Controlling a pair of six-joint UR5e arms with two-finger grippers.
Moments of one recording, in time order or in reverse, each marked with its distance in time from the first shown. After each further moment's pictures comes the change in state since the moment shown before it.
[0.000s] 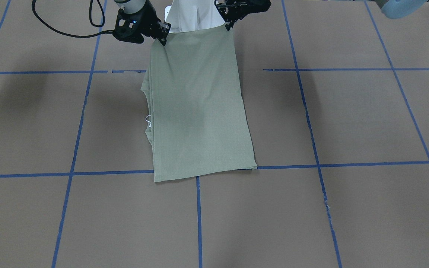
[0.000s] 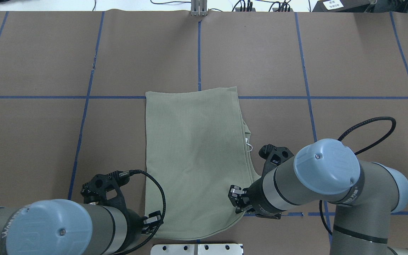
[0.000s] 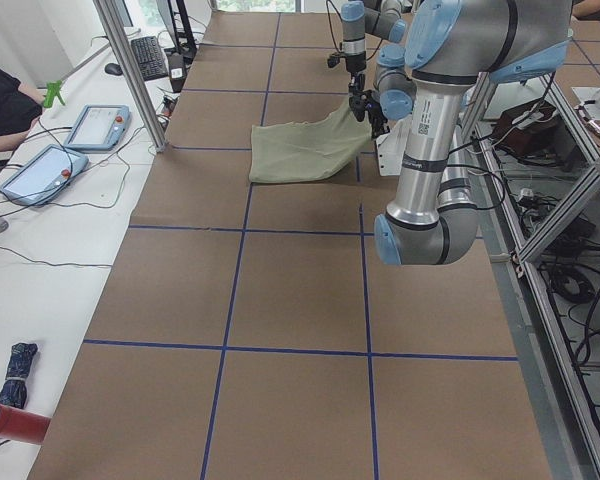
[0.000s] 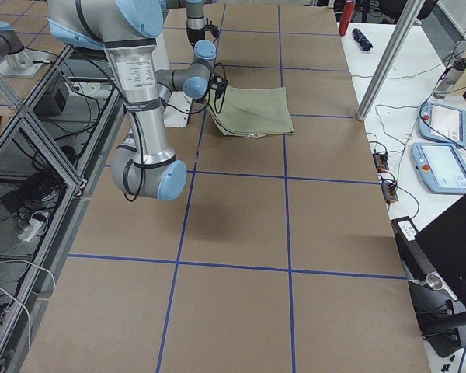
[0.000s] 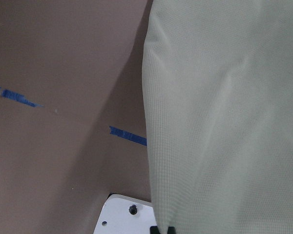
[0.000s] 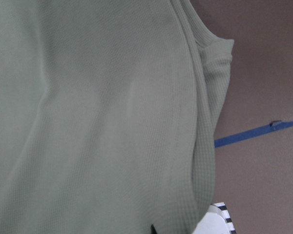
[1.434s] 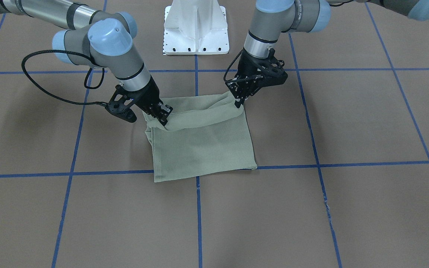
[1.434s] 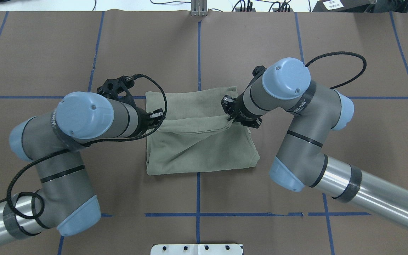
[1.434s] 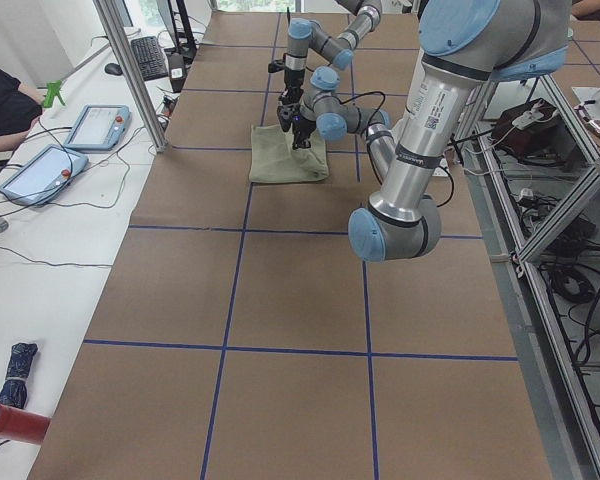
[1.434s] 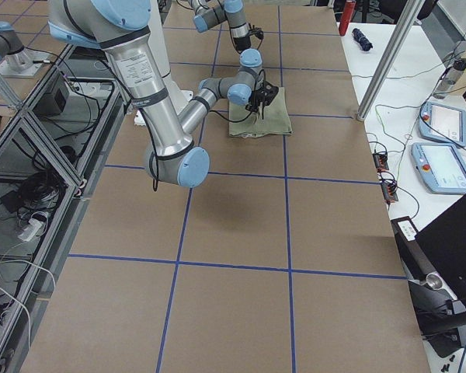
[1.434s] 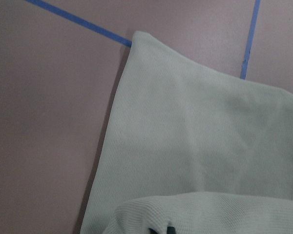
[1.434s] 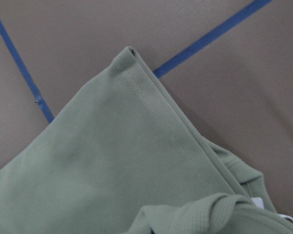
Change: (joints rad) left arm -0.372 -0.103 0.455 -0.400 -0.005 0.211; right arm 0.287 0.255 -0.506 0.199 -0.051 -0.017
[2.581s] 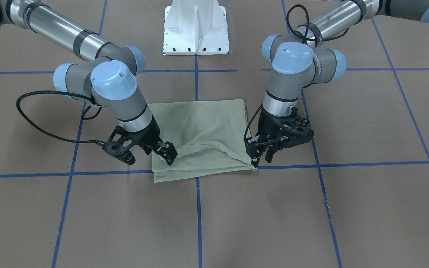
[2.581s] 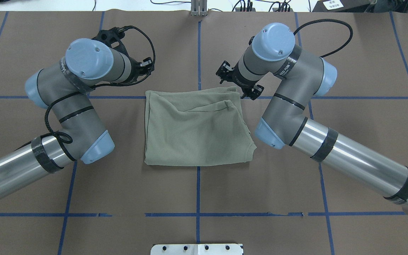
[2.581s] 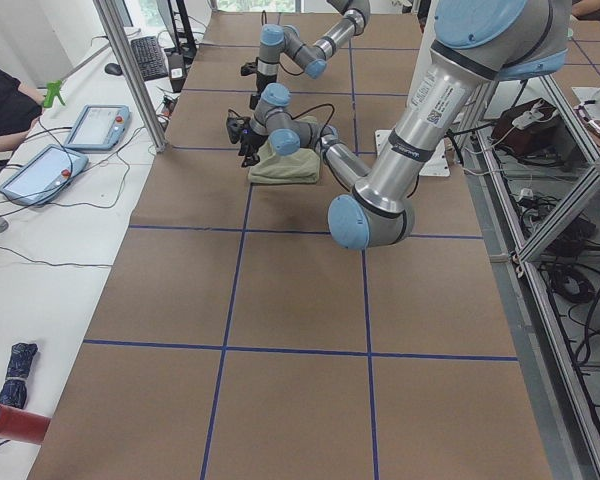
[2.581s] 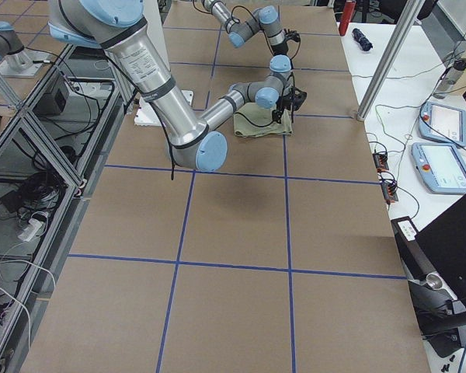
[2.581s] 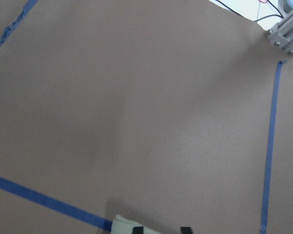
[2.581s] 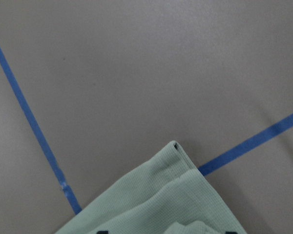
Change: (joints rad) left arm -0.200 -0.111 0.331 -0.178 0.002 0.129; right arm 0.118 0.141 -0.250 0.049 0.030 -0.090
